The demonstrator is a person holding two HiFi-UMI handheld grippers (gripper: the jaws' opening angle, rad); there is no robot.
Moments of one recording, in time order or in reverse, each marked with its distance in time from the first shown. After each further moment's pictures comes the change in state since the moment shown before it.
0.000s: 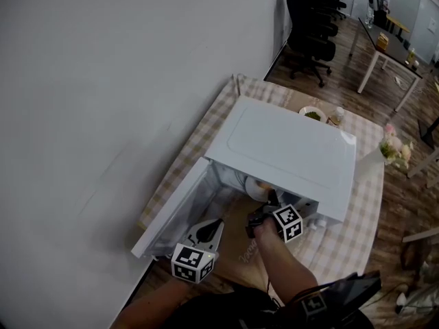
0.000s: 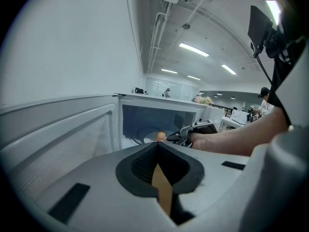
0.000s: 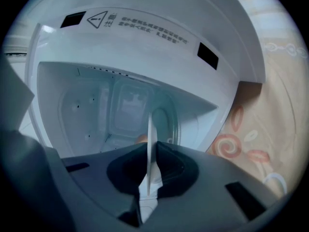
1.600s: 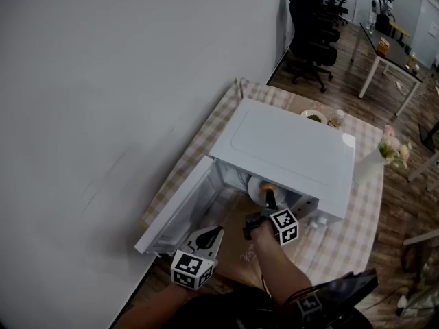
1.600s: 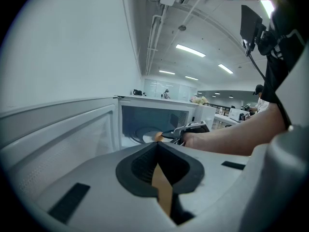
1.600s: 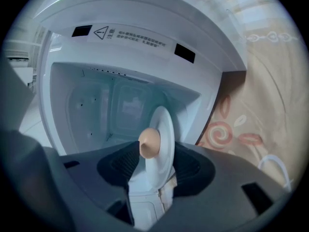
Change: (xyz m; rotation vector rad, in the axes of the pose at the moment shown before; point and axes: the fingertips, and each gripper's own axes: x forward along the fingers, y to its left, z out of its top) left arm -0.027 -0.012 -0.012 0.026 -0.014 -0.007; right arm -0.011 -0.007 -0.016 0.035 -0.023 0.012
